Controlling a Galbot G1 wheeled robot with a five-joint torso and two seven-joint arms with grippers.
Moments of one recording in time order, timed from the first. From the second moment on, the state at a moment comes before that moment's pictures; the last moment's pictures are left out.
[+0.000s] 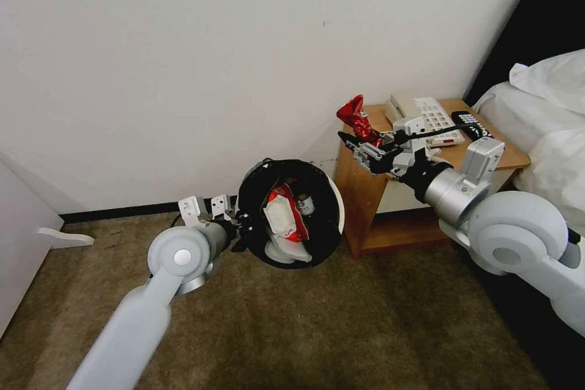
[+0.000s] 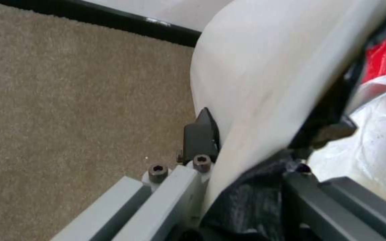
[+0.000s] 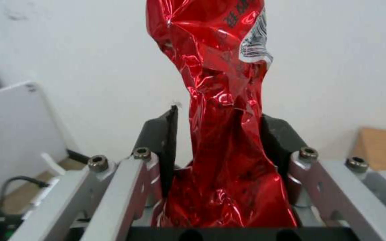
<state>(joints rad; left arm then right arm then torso) 0.92 -1.12 -0.20 -2.00 -1.40 0.69 -0.79 -0.63 0.48 0.00 2.26 1.24 -0.25 0.23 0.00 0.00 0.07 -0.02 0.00</state>
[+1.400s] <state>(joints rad) 0.89 -1.12 -0.22 -2.07 -1.53 0.68 -0.86 -0.58 0.61 -0.19 2.21 1.18 -0.25 0.11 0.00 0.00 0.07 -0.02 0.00</state>
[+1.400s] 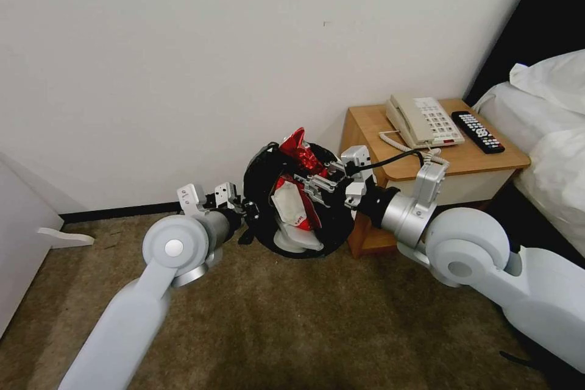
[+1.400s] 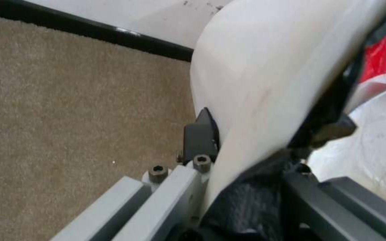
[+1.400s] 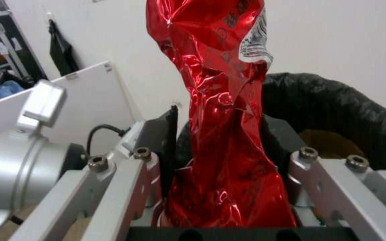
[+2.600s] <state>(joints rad) 0.91 -1.12 -0.24 -2.08 -1.54 0.68 -0.86 -0.60 0.65 -0.22 2.17 1.13 -0.25 0.11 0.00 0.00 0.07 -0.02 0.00</state>
